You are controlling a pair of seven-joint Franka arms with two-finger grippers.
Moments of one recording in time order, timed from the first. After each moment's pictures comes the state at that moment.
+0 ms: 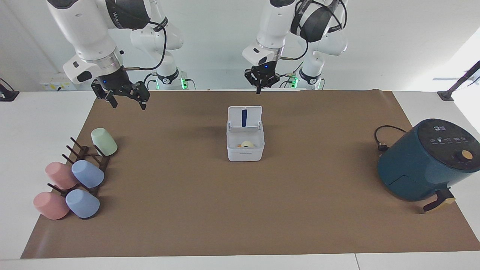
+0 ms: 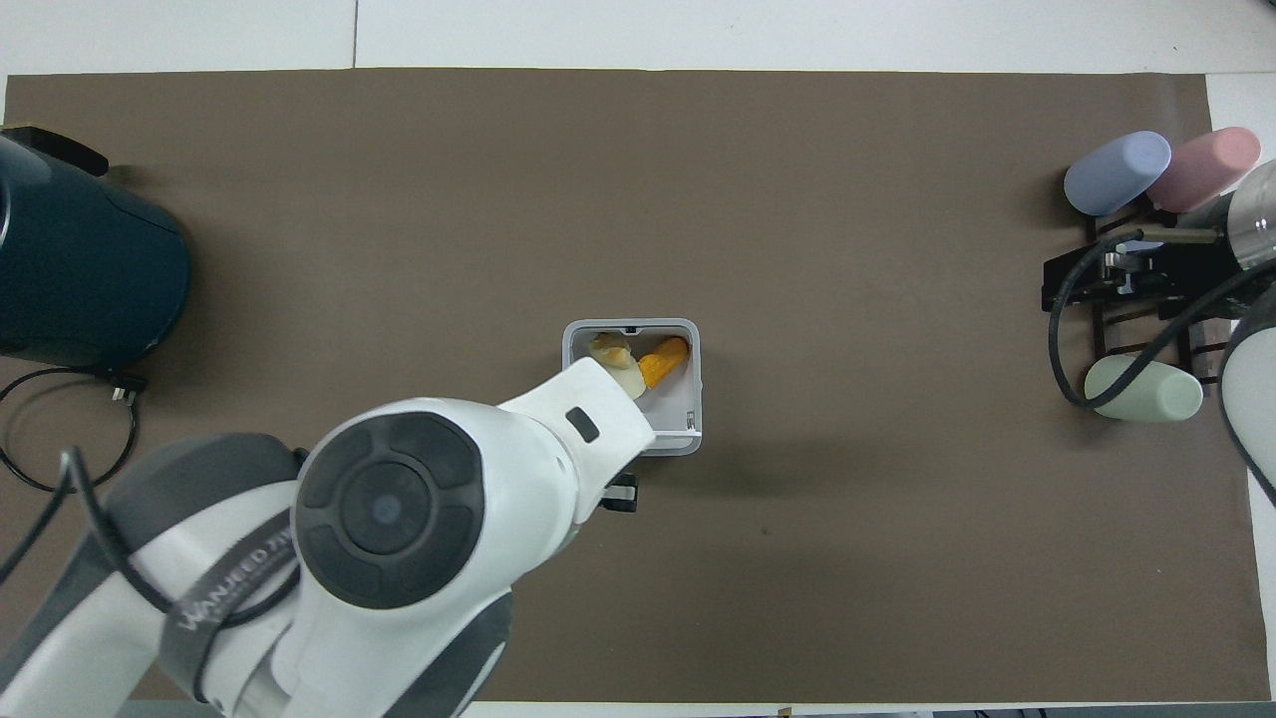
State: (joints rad) left arm -0.66 -0.10 -0.14 -1.94 -0.11 1.90 -0.57; right arm -0.01 -0.01 0.06 -1.62 0.00 1.59 0.16
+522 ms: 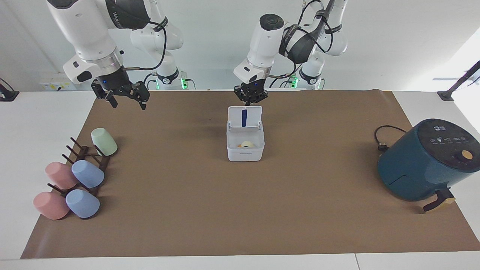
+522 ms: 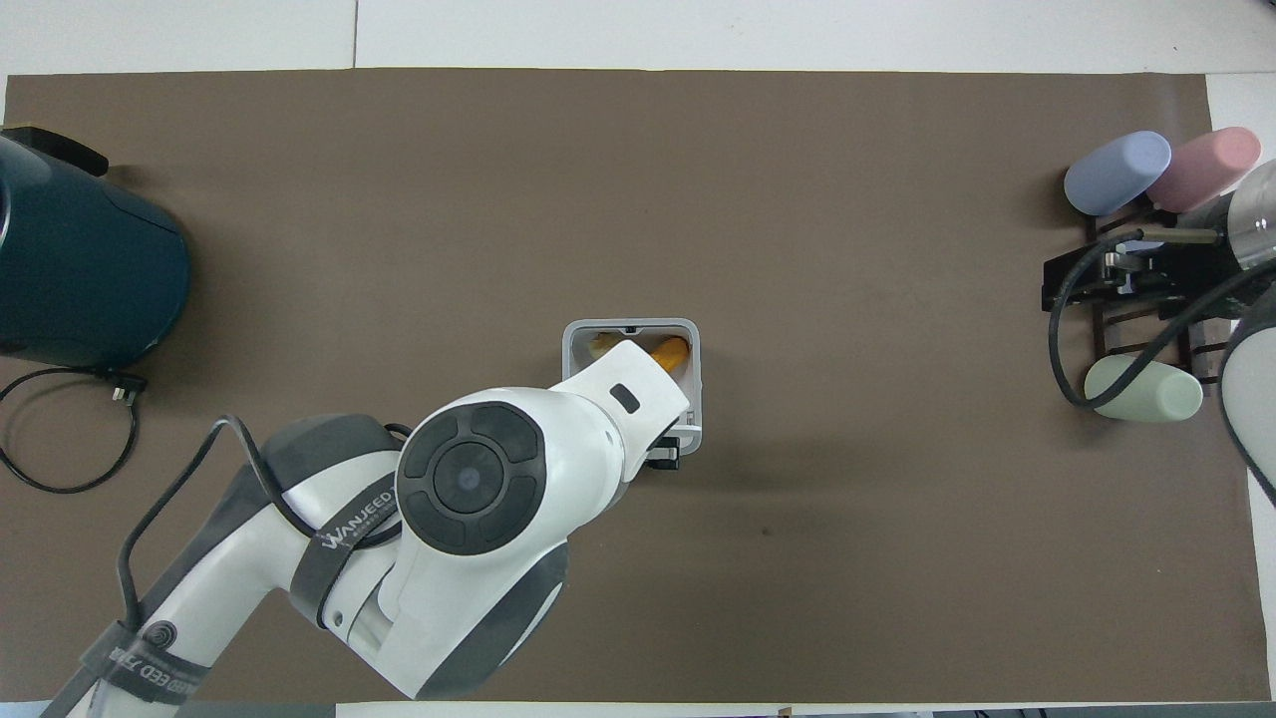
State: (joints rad) left arm -0.65 -0.01 -0.11 -1.96 -0.13 2.12 -0.60; right arm -0.01 -0.01 0.06 -1.62 0.00 1.59 0.16
